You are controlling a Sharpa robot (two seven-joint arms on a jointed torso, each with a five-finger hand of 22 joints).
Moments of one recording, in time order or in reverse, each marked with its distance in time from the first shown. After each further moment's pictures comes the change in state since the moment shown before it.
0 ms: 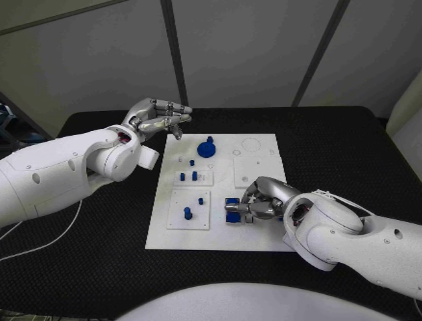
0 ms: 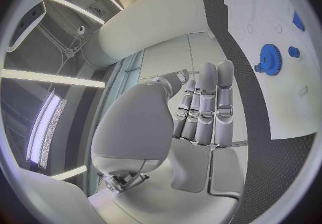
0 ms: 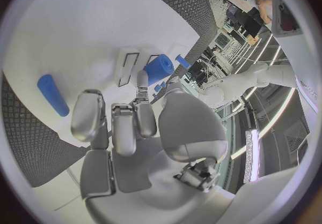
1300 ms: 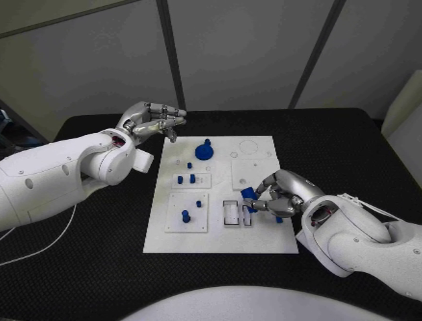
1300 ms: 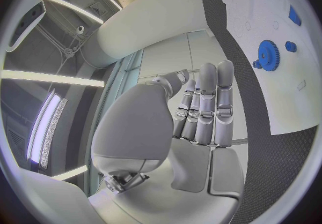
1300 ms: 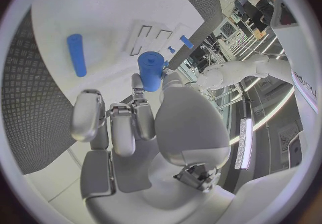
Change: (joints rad) left arm 0.000 -0.008 0.000 -0.004 0.000 0.000 0.000; left_hand 0.000 0.000 0.000 0.000 0.000 0.000 0.000 0.000 0.000 0.004 0.003 -0.004 0.001 0.000 0.000 0.000 0.001 0.000 0.000 0.000 0.000 0.000; right arm 0.000 -0.118 -0.001 0.074 -0.035 -0.172 0.036; right_hand 0.225 -0.052 0.162 -0.004 0.467 -0.026 0.032 -0.039 -0.202 0.006 0.017 0.044 0.000 0.000 0.015 0.000 0.000 0.000 0.004 0.011 0.003 0.009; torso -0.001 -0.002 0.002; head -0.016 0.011
